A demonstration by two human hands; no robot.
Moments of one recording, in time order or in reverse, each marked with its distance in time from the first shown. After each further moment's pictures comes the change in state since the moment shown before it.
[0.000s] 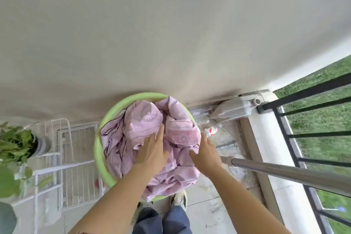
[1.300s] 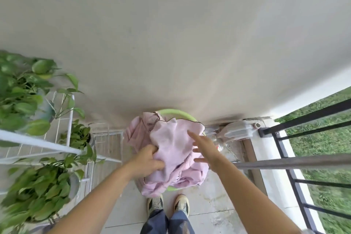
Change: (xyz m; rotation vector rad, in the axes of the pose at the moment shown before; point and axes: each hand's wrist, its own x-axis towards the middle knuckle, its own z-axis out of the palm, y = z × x) left_hand -0.161 -0.020 -0.167 -0.633 -0.163 0.010; right_hand -0.115 -0.106 -0.094 0.851 -0.247 0.172
